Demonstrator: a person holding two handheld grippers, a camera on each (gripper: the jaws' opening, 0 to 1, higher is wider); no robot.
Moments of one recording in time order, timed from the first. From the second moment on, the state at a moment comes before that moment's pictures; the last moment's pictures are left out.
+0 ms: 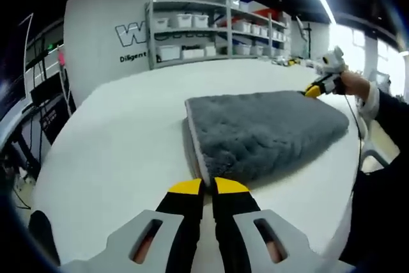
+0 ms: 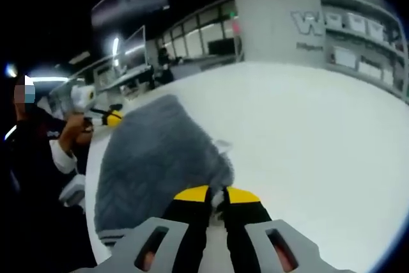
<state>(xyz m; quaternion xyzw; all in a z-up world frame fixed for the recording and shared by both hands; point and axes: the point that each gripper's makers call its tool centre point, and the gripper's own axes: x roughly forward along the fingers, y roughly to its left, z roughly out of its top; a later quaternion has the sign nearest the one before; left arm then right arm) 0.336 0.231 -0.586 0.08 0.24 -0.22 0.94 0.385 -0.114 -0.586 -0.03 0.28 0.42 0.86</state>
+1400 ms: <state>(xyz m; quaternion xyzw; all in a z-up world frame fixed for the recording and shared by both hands) 0.404 0.221 -0.588 0.13 0.28 -0.24 0.92 0.338 -0.117 -0.584 -0.03 0.28 0.45 0.85</state>
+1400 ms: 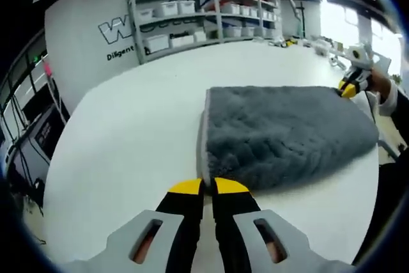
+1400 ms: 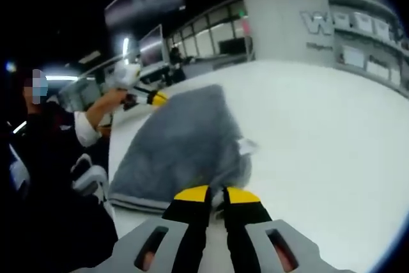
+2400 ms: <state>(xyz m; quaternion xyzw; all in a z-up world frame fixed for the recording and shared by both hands) 0.458 0.197 -0.587 0.15 0.26 -0.23 0.92 0.279 -0.098 -0.579 -0.02 0.29 0.51 0.81</state>
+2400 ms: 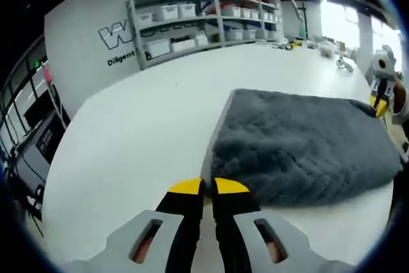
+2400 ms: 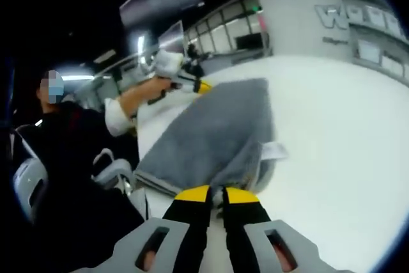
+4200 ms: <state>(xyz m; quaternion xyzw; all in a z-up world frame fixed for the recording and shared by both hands) 0.506 0.110 -0.586 0.21 0.21 -0.27 0.91 0.220 -0.050 -0.580 0.01 0.30 0.58 0.76</state>
